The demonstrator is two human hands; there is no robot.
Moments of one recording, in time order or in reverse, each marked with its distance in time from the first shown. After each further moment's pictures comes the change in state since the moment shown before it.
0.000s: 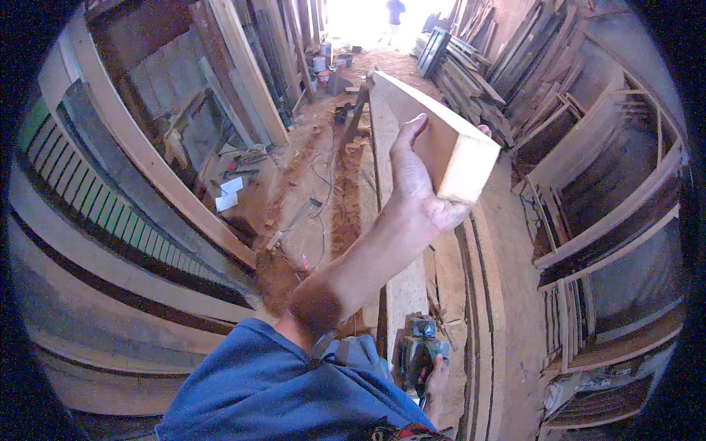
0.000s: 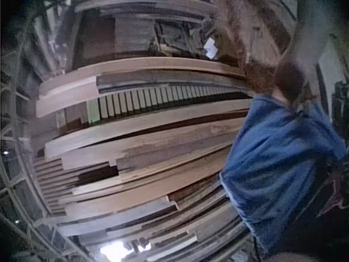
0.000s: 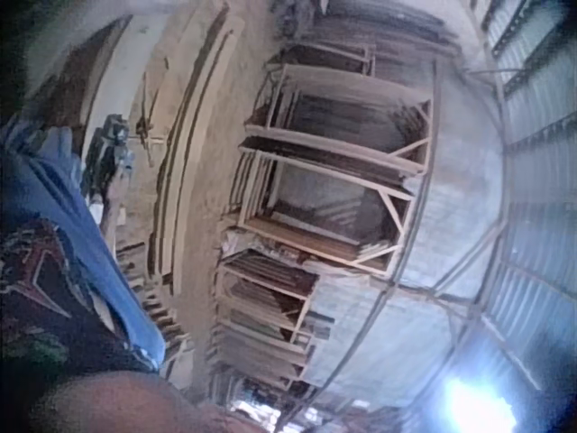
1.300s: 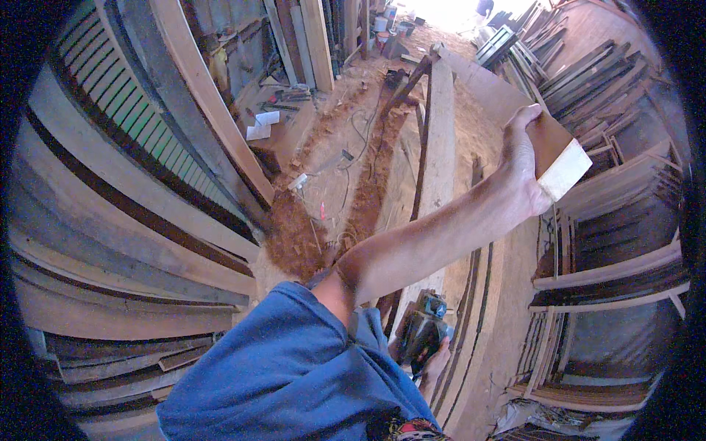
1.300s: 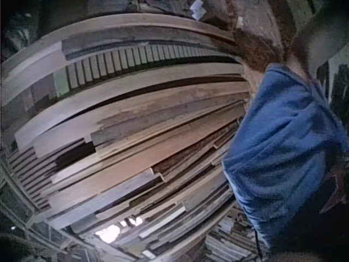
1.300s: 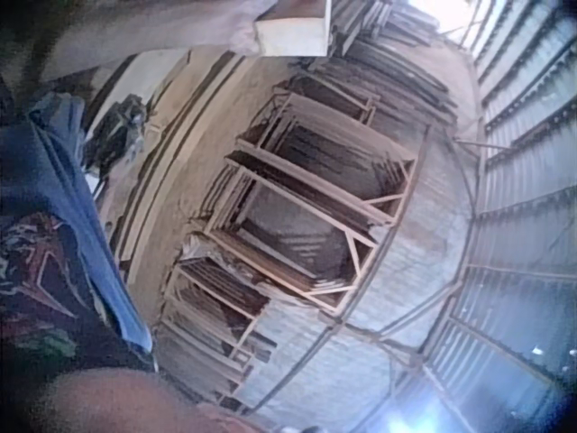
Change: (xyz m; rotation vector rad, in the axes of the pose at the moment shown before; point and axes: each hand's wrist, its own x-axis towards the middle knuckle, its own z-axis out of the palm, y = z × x) left_hand 0.005 -0.006 0.004 -0.082 0.136 0.005; right_hand 0.003 -0.002 -0.006 0.087 -0.098 0.089
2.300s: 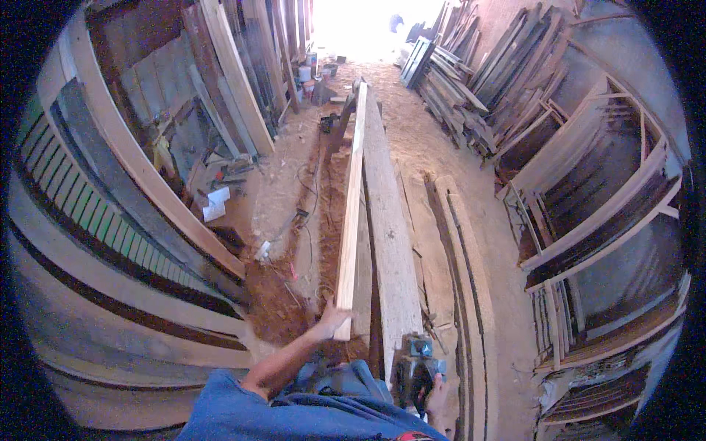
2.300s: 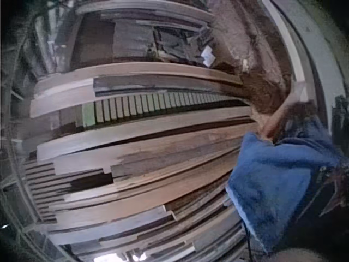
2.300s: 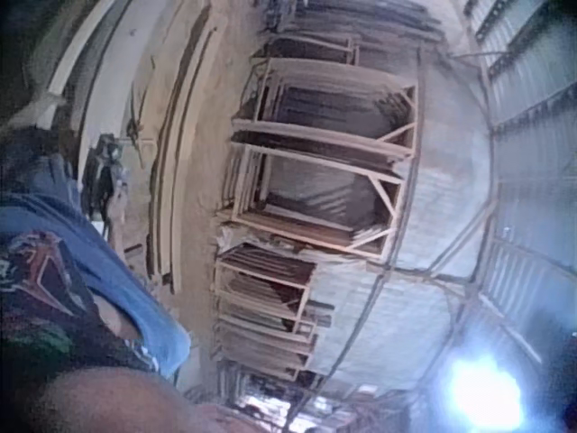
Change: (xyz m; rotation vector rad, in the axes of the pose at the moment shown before) left_hand -0.116 0.118 -0.432 1.336 0.812 -0.166; right_hand -0.008 0.013 0.006 -0.028 0.034 -0.060
